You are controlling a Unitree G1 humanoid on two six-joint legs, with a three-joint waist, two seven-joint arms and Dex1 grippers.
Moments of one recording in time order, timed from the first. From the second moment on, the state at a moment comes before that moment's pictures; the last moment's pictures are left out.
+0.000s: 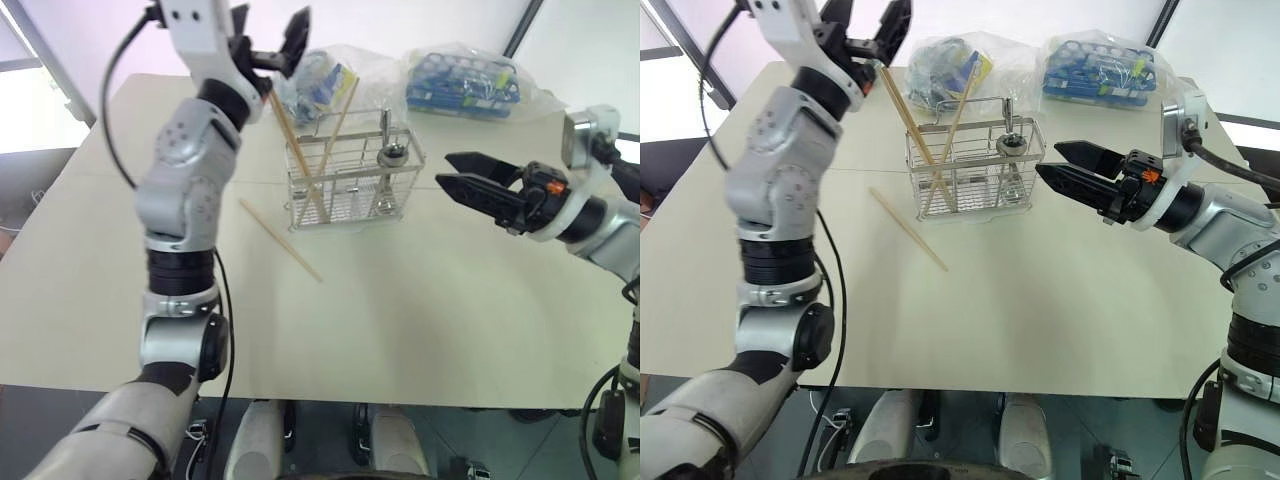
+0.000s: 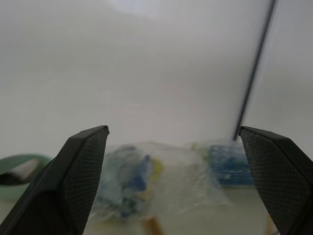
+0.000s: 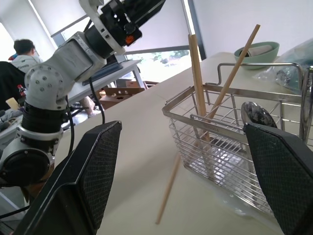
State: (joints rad) left arm -1.02 0.23 0.23 -0.07 -0.39 0.75 0.03; right arm -0.50 -0.80 -0.36 -0.19 1.11 0.89 0.79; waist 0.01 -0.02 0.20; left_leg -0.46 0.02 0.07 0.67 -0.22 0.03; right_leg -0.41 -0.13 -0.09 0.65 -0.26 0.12
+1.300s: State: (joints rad) left arm -1.14 -0.04 0.52 0.54 -0.14 1.11 0.54; right arm -0.46 -0.77 -0.35 -0.23 1.09 0.87 0.76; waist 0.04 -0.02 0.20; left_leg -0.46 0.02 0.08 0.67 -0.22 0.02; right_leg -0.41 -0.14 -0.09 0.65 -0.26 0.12
